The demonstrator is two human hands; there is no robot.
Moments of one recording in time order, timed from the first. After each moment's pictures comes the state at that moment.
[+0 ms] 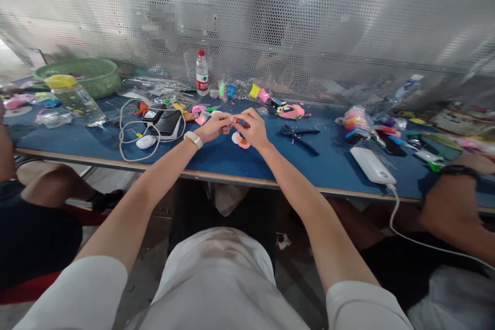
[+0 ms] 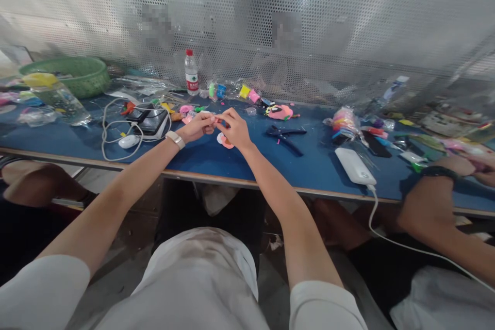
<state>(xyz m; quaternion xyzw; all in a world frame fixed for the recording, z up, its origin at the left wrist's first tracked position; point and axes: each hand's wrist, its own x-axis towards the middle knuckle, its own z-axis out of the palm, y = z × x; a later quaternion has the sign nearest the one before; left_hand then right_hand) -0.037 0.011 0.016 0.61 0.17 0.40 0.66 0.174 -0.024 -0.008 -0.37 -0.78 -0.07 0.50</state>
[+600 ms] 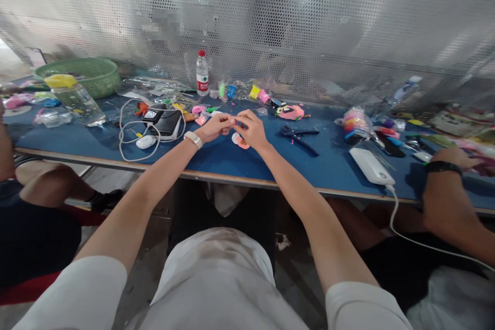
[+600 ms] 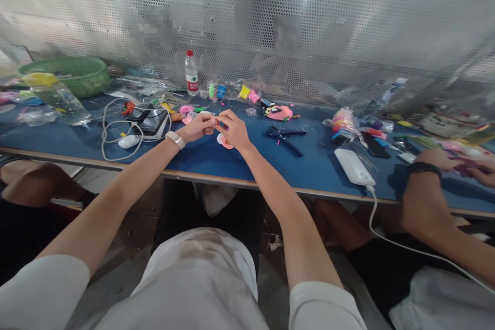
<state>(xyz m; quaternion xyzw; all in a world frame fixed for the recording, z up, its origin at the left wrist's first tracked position) -0.037 0.014 0.014 0.62 0.17 0.38 0.66 0.174 -0.023 -0.009 -0.34 -0.80 -0.07 0.49</state>
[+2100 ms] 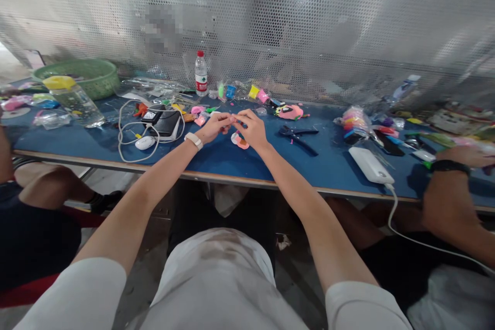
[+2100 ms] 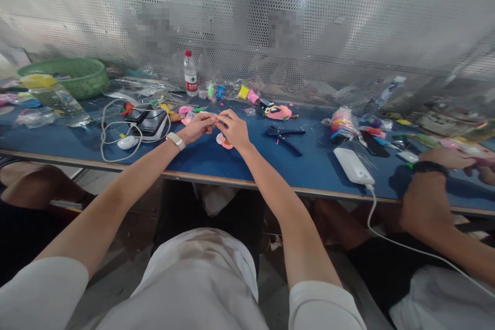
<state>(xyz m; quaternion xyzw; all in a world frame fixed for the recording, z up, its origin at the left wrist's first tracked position) -0.034 0.010 0.014 0.63 0.21 0.43 0.61 0.172 -0.026 -0.007 -0.41 -0.77 -0.09 0.47</state>
